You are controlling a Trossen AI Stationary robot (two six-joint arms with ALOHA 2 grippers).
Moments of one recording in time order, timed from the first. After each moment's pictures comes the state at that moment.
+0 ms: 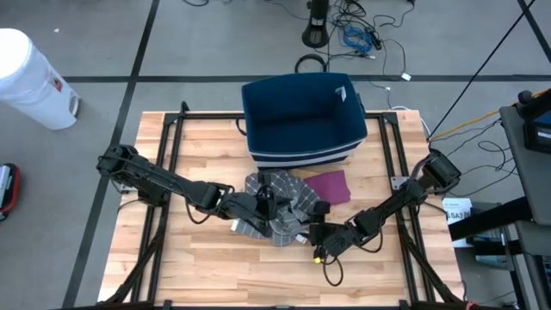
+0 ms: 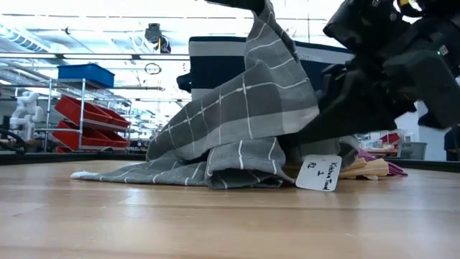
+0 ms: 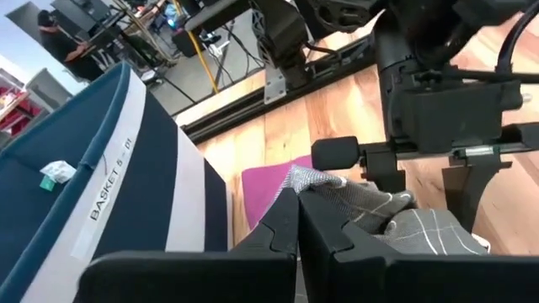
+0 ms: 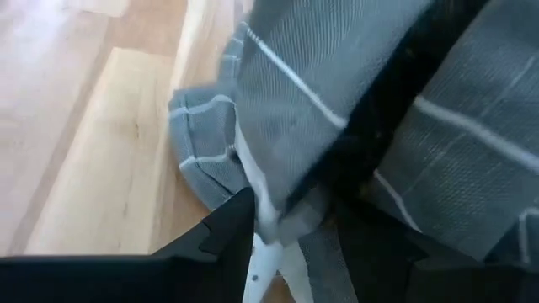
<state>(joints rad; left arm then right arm) -0.31 1.58 1.14 0.04 -0.49 0.36 0.55 1.73 0.72 0.28 0.65 0.22</state>
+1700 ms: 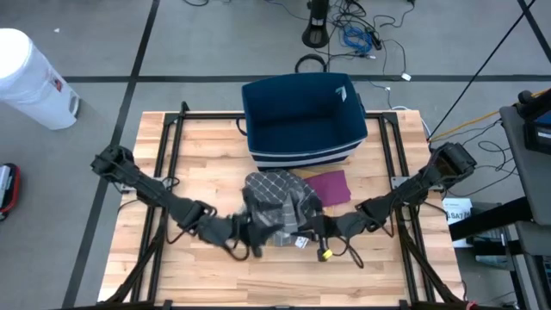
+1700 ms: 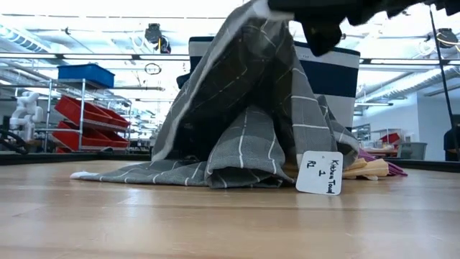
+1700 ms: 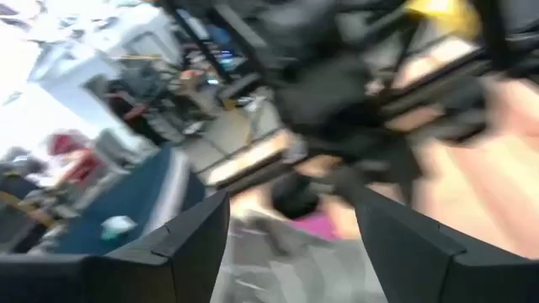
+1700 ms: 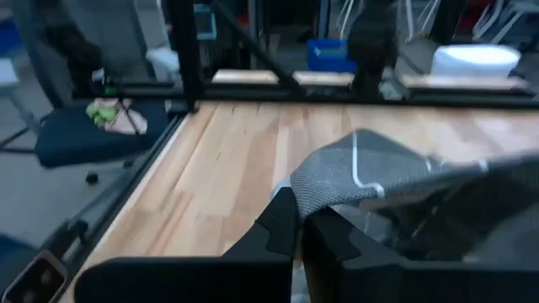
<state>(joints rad) -0.54 1.55 1.14 0.19 -0.76 0.48 0.49 1.54 0.72 0.56 0.39 0.16</state>
